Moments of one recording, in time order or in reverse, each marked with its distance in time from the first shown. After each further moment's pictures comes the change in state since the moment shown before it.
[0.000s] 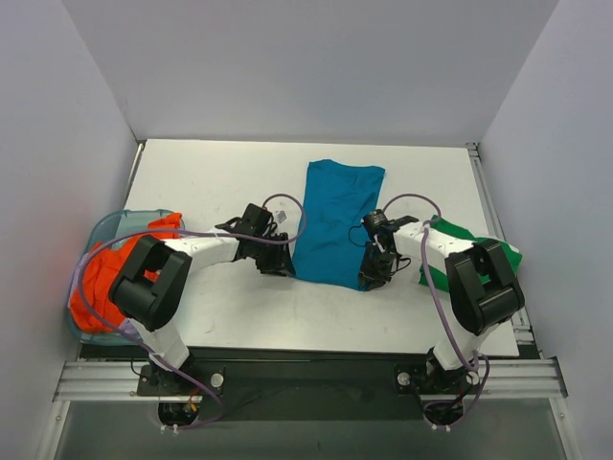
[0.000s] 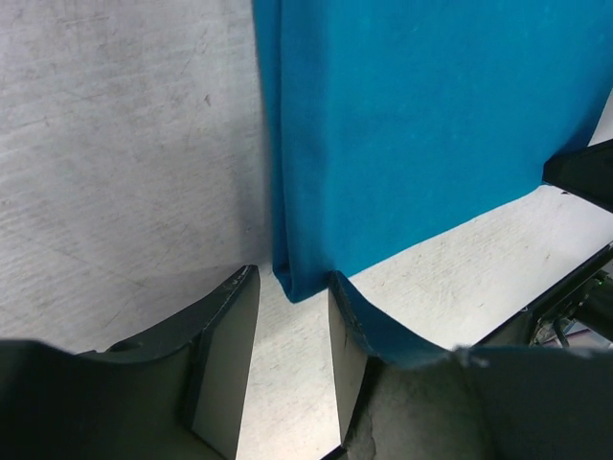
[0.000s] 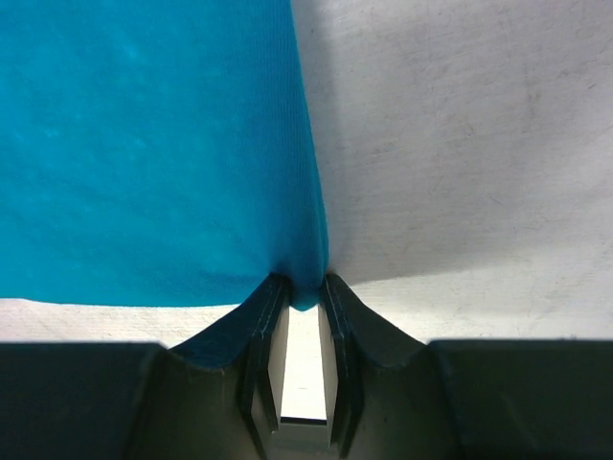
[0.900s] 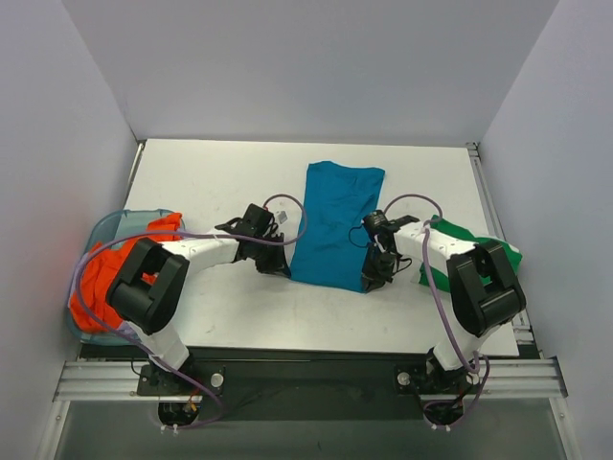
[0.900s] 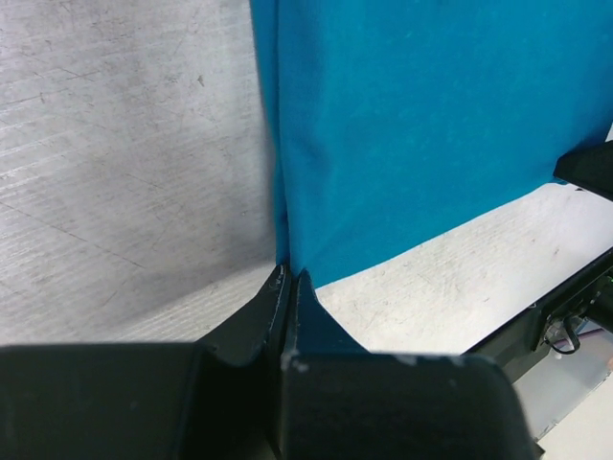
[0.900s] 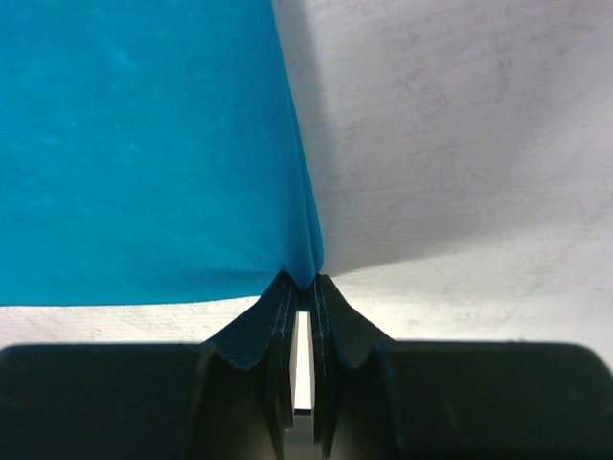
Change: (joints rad) left arm -0.013 -0.017 0.003 -0.027 -0.027 0.010; right arm 0.001 -0.012 0.002 -0.038 0.016 0.015
